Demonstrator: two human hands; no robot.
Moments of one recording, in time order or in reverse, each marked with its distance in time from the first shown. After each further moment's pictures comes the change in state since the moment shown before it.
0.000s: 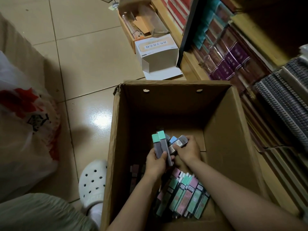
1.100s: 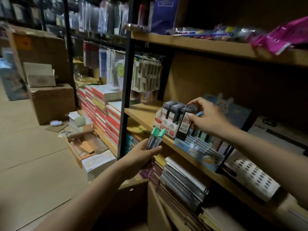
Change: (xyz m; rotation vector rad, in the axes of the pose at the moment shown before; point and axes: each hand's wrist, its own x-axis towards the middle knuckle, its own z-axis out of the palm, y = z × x) left_hand -0.205 0.310 0.144 0.436 -0.909 0.525; right_hand -0.213 -0.240 -0.434 -0.156 0.652 -0.732
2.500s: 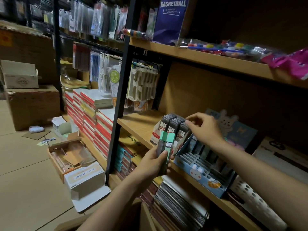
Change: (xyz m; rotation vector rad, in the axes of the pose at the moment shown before) left_hand 0.050 0.008 0.016 -0.215 -0.079 0.152; right_hand 0.057 0.036 0.033 -0.072 0.187 0.043
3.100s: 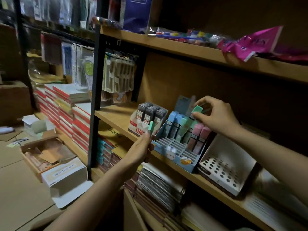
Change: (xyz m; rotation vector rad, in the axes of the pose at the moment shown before) left_hand 0.000 -0.014 0.029 0.256 0.011 0.029; right_hand -0.047 0.017 -0.106 -0.138 0.033 -0.042
